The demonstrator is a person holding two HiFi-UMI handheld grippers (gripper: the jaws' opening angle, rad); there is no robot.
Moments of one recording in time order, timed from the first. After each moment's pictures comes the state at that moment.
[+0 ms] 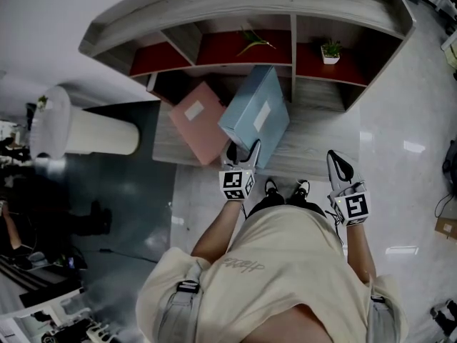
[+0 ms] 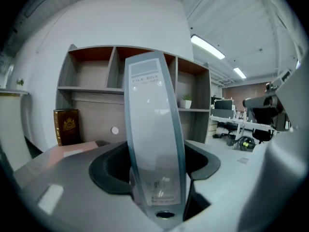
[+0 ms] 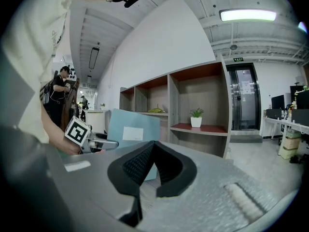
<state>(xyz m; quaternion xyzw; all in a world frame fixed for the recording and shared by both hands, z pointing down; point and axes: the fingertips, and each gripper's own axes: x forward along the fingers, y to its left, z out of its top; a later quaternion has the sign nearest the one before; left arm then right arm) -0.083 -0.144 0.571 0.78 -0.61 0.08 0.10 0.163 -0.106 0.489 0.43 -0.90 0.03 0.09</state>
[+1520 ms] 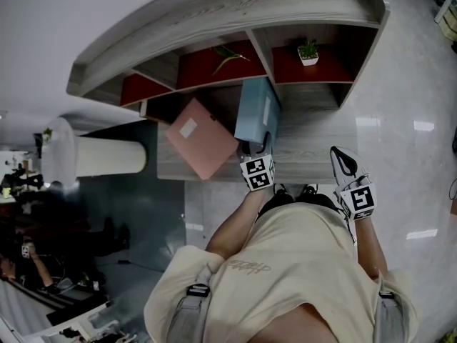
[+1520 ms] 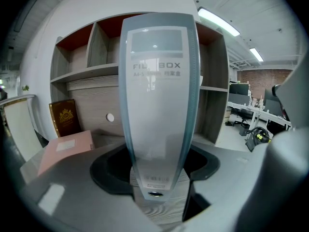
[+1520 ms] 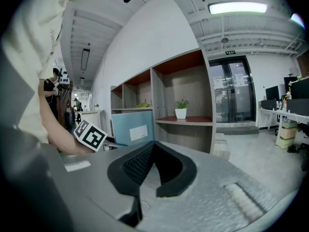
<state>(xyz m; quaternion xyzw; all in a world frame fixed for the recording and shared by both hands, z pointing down) -0.025 -0.213 0.615 0.72 -0.66 0.16 0.15 0.209 -0.140 0.512 0.44 -0.89 0.07 0.09</state>
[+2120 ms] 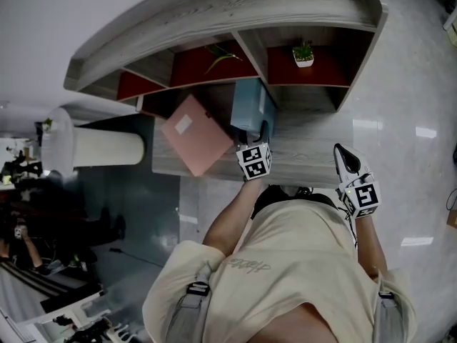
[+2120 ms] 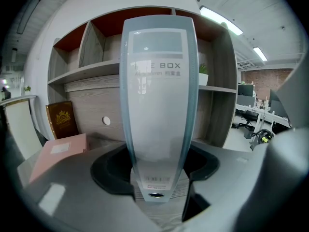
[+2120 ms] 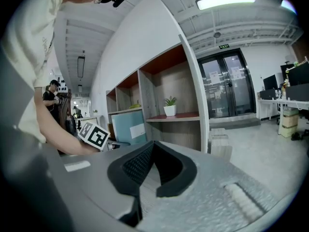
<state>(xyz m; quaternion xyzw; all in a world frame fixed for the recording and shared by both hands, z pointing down) -0.008 -0.253 0.612 0.71 -0.67 0.15 0.15 0.251 -0.166 0.524 0.44 -0.89 0.11 0.06</state>
